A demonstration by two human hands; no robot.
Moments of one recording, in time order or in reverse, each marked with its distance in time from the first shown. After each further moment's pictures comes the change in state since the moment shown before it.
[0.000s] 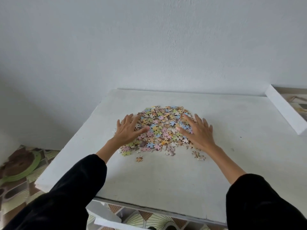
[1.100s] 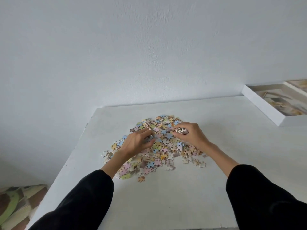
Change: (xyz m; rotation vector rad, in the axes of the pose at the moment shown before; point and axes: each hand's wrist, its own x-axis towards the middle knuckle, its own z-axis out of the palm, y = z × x) left_hand 0.027 0.032 -0.002 -0.145 0.150 0.640; right_hand 0.009 -0.013 -0.020 0.424 0.156 -0.248
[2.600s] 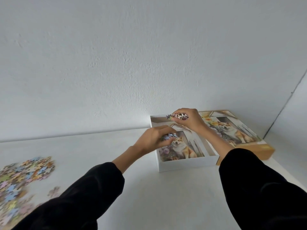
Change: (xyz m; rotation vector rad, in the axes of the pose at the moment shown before) left_hand 0.366 0.294 0.222 -0.192 -0.030 0.291; right_hand 0.024 0.291 -0.394 -0.116 0.166 -0.009
